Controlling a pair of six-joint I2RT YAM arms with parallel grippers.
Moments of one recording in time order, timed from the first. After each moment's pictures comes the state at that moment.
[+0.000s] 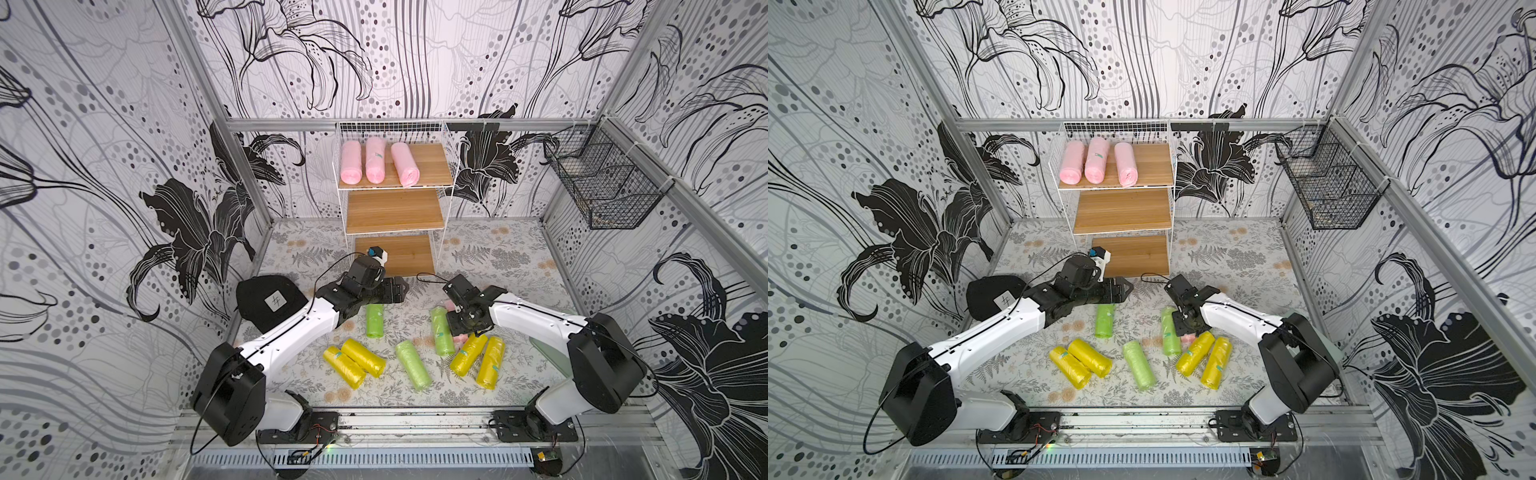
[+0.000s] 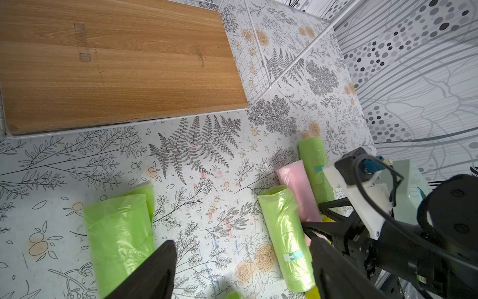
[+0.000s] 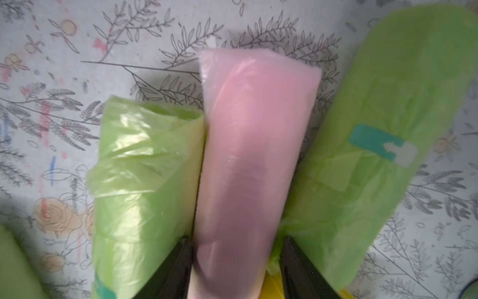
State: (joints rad) left arm -0.58 1.38 0.99 -0.31 0.13 -0.57; right arm 0.64 1.56 0.94 -0.69 0.13 0.38
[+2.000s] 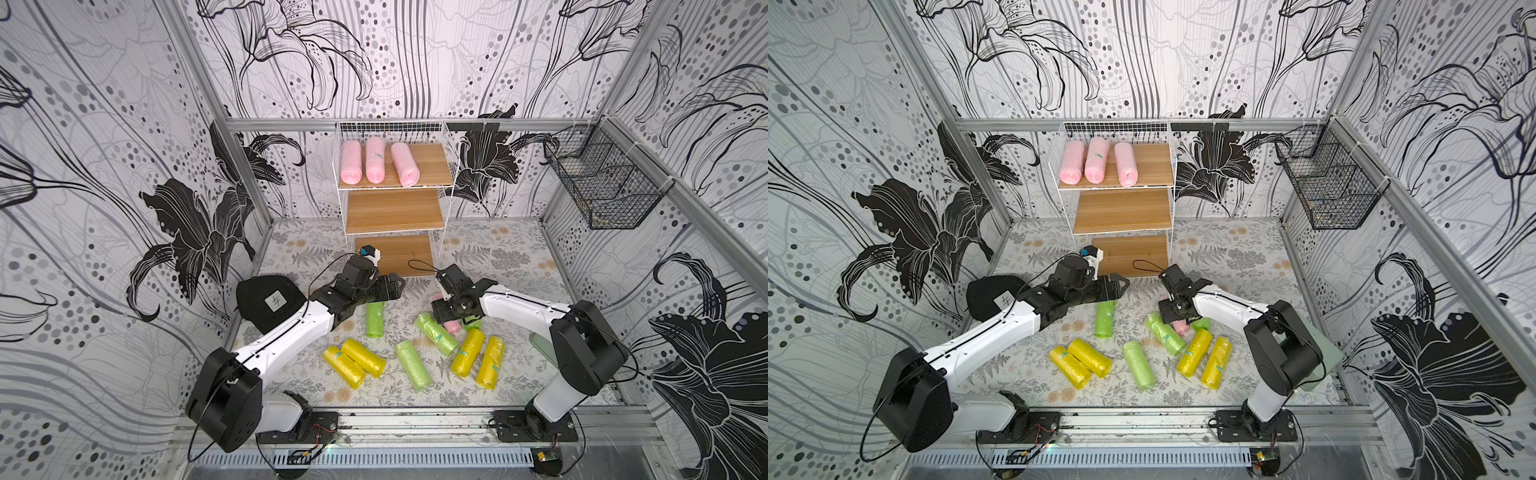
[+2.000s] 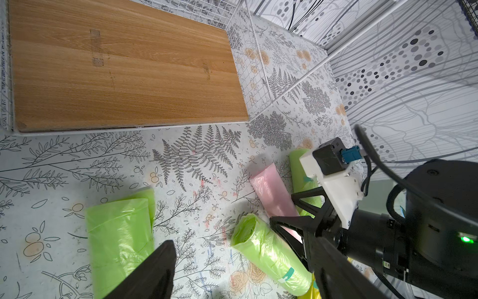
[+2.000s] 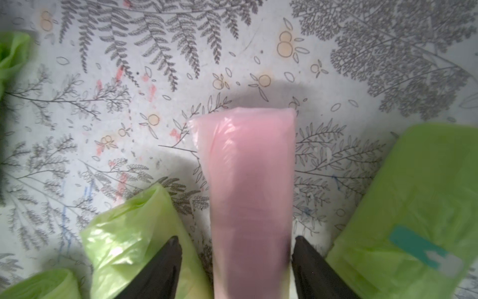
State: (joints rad) left arm -0.54 1.35 0.94 -0.23 0.14 -0.64; right arm 0.62 1.68 1.04 -0.55 0.08 0.30
